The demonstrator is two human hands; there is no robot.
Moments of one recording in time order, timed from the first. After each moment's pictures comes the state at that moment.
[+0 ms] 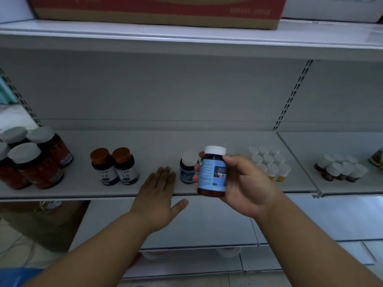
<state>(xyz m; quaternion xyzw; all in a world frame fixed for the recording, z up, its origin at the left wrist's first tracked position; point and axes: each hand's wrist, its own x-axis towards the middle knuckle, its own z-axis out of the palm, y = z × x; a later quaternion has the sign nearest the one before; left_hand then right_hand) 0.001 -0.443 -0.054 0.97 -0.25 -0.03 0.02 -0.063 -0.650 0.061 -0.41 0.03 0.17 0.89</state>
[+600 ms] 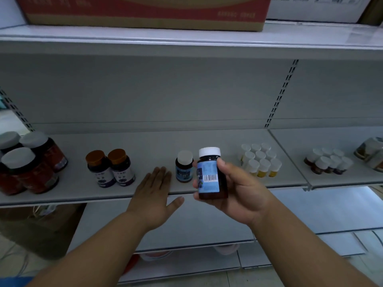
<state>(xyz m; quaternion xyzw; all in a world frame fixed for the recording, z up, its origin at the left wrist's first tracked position) 0.002 -0.439 -0.053 0.97 -0.25 -0.03 0.03 -0.082 -0.641 0.060 -0.40 0.05 0.15 0.90</state>
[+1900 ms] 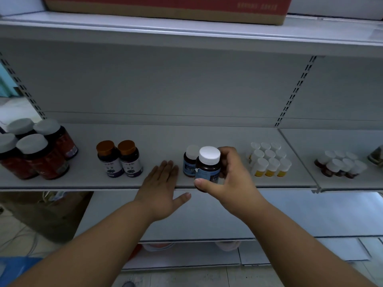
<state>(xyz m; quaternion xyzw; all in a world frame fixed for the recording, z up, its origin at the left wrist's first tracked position) 0.005 -0.437 -0.054 0.96 -0.26 -0.05 0.05 -0.077 -0.627 0.047 -0.84 0.00 -0.06 0.54</state>
